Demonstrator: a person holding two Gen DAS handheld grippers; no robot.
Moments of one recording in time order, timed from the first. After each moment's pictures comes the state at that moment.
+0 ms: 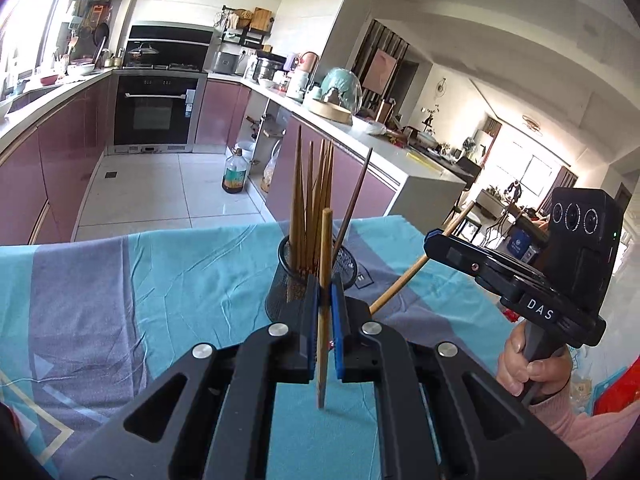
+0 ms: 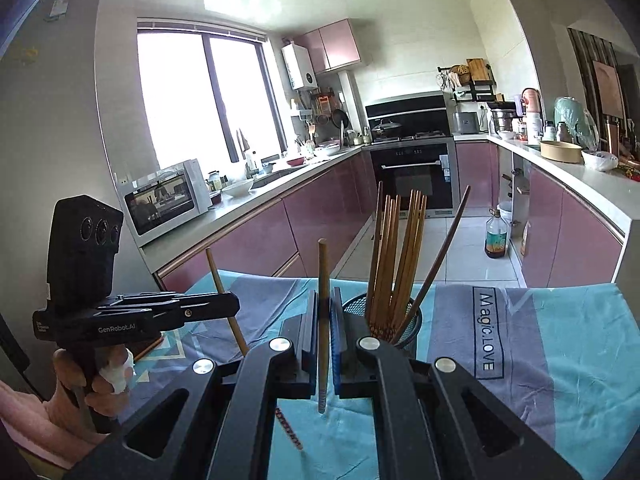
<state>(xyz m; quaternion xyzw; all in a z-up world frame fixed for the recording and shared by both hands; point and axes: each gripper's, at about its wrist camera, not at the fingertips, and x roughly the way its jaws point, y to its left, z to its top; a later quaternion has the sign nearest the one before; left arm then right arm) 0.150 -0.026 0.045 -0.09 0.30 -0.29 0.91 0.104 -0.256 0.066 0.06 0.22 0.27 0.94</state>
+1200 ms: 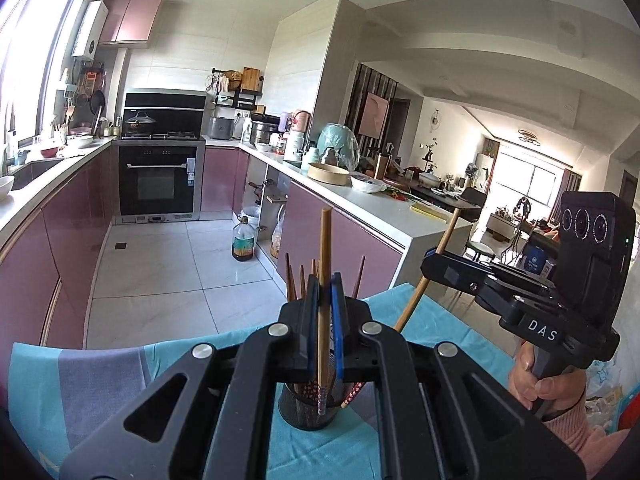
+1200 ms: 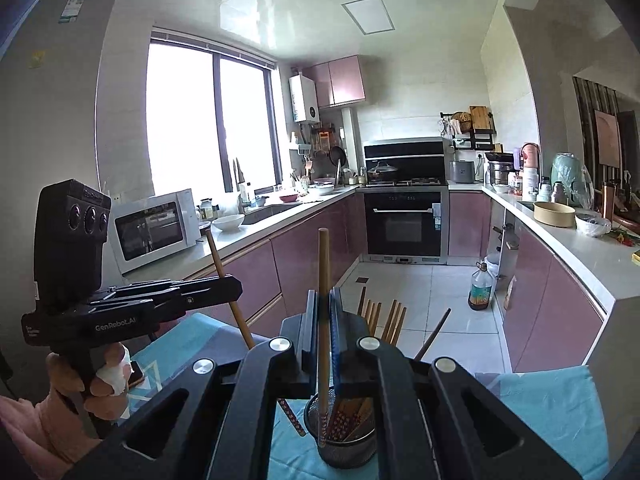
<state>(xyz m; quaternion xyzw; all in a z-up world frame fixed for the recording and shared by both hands) 0.169 -0.044 0.139 -0.06 0.19 -0.27 0.94 0.136 -0.257 0.132 0.02 0.15 0.25 0.96</state>
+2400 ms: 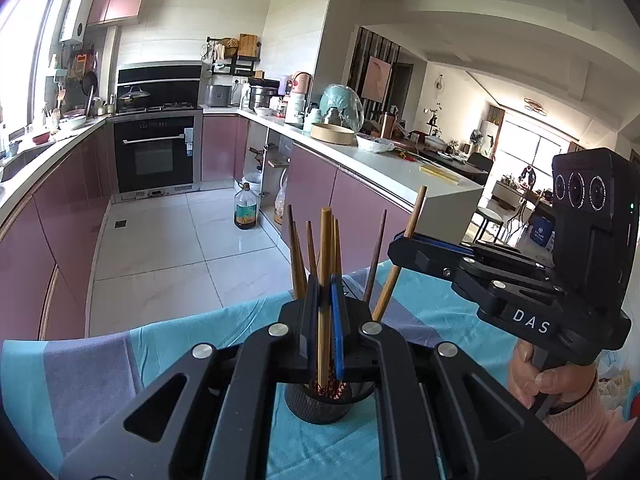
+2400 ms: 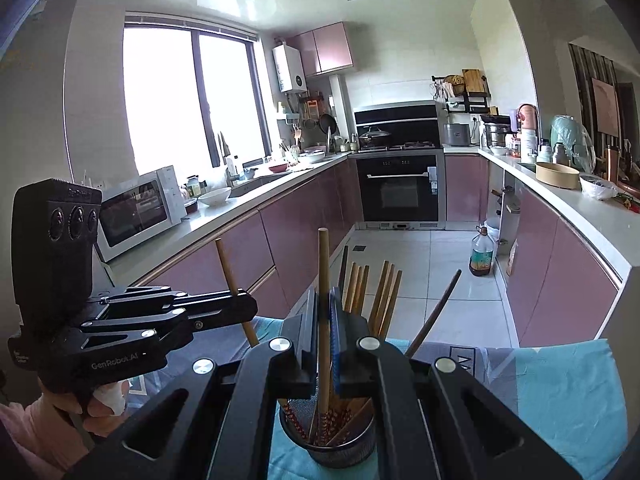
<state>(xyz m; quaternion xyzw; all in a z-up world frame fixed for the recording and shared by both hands) 0.201 -0.067 0.107 -0.02 0.26 -0.28 0.93 0.180 -0.260 0.093 0.04 0.22 0.24 0.94</state>
